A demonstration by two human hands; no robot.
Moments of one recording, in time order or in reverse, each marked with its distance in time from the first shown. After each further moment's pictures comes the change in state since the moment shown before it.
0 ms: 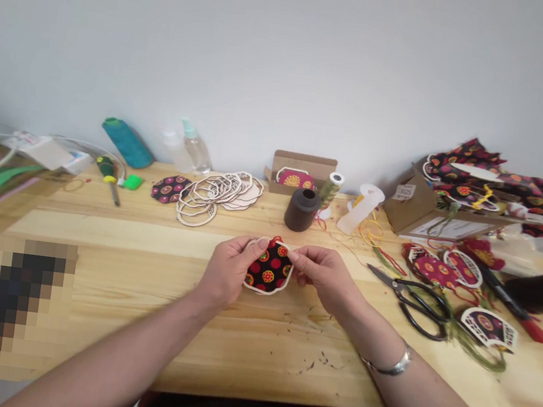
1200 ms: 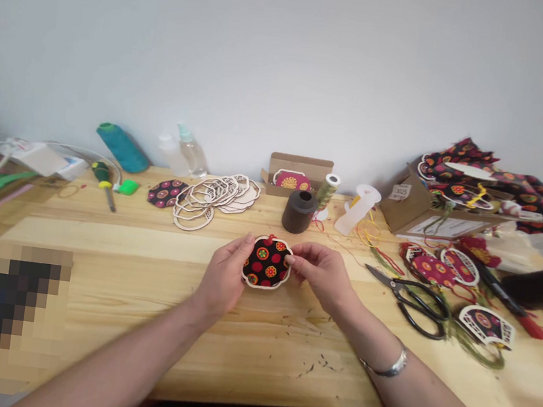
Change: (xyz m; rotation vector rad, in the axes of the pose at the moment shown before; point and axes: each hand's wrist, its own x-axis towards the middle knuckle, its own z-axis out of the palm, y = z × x) left_hand 0.002 -0.003 0.005 -0.182 0.007 0.058; right_hand 0.006 0.006 0.000 -0.012 0.148 -0.087
